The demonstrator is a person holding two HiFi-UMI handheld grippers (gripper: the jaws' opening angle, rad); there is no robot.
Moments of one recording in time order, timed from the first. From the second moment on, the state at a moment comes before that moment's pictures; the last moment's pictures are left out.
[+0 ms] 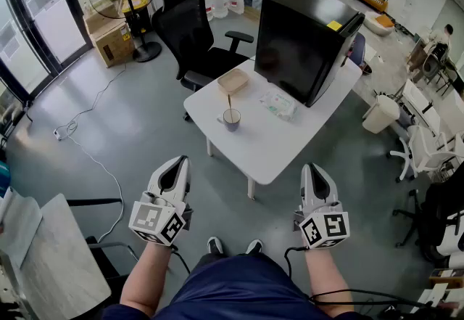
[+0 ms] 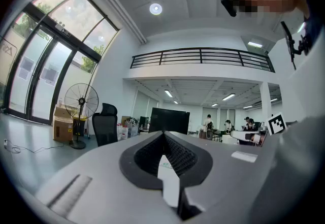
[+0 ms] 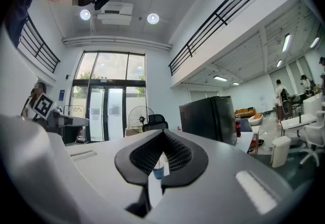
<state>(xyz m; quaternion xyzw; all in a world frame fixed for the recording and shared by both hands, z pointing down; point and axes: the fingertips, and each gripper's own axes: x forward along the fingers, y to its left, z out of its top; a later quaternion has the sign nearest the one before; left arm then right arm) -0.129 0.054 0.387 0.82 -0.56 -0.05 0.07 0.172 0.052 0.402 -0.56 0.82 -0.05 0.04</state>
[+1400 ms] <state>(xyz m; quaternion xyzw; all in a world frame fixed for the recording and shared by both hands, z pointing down) -0.098 -0.024 0.393 0.81 -0.58 -0.03 0.06 0.187 -0.019 0.412 -0.53 0.85 -0.05 0.03</state>
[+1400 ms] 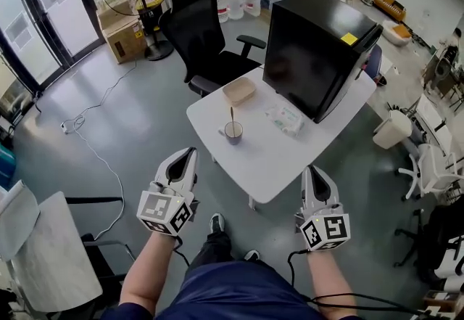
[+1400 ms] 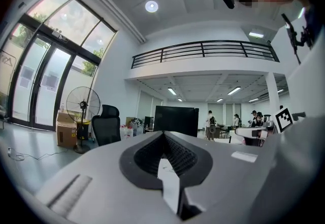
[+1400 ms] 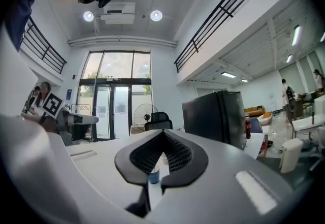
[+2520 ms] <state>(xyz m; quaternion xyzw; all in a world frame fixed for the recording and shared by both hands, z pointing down) -0.086 -0.235 0.553 0.87 -0.45 0.09 0.18 0.137 -0.120 0.471 -0.57 0.81 -0.12 -0.03</state>
